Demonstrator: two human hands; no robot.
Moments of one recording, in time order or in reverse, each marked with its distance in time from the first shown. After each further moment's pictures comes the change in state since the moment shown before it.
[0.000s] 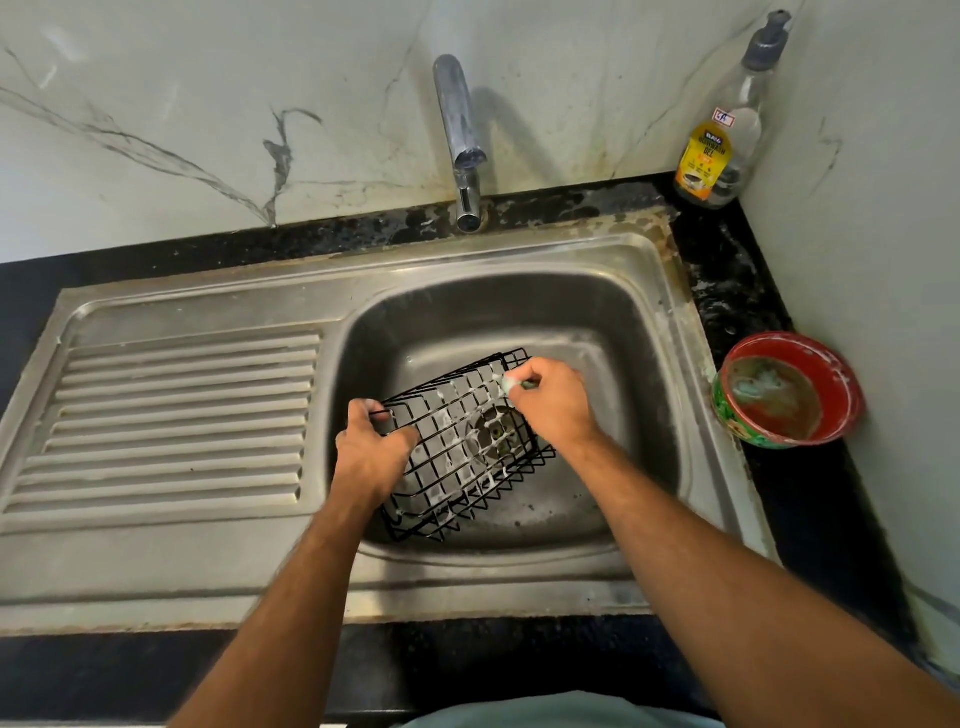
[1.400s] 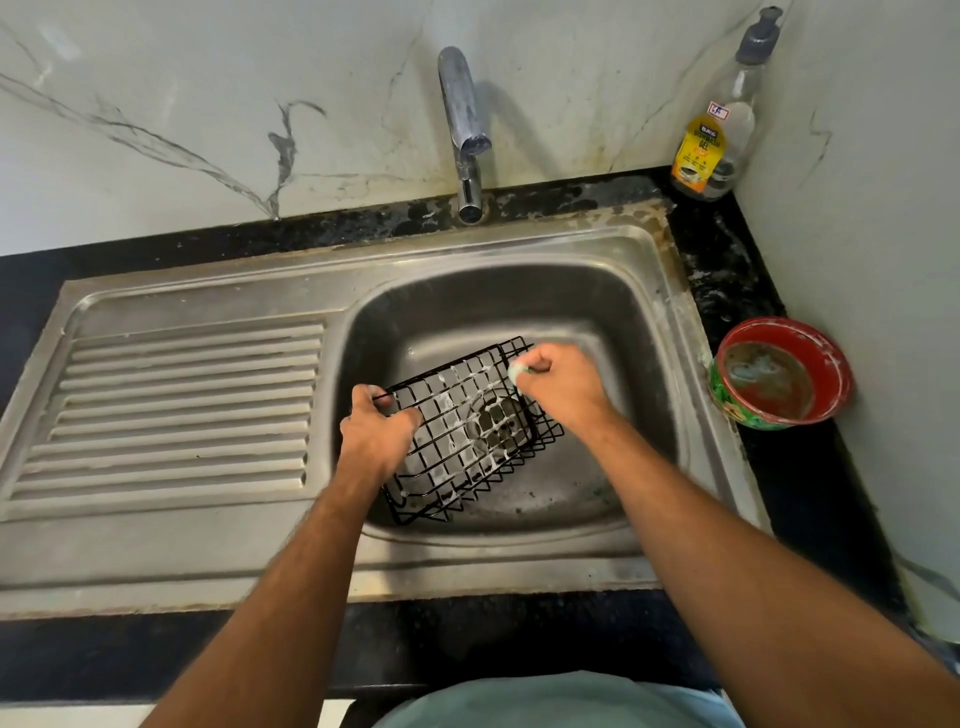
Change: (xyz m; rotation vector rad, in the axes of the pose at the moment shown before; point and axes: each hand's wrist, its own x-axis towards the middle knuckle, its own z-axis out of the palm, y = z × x) left_hand 0.011 -0.007 0.000 -0.011 -0.018 -0.008; right_hand -0.013 -0.014 -0.024 0.019 -0.074 0.000
